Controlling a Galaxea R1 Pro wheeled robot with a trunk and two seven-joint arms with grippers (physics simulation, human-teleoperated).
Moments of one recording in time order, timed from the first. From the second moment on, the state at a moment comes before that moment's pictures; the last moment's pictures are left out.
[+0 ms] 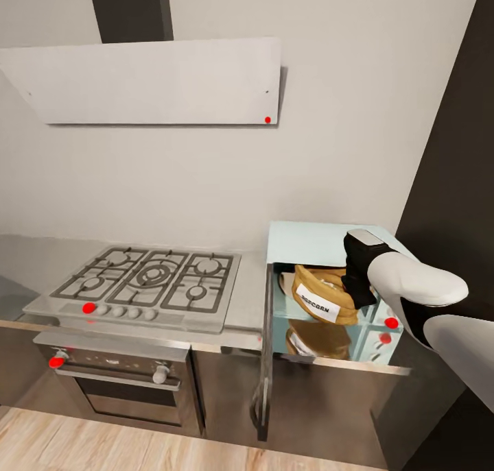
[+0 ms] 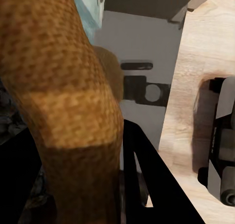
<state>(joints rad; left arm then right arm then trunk) -0.02 0.02 0.16 -0.11 0.01 0.00 0.06 -1.44 -0.03 -1.14 -0.07 -0.21 0.07 -1.31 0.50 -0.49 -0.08</state>
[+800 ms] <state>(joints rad) -0.02 0.02 0.16 -0.11 0.01 0.00 0.06 -1.44 -0.03 -1.15 -0.07 -0.20 0.07 -1.31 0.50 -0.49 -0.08</state>
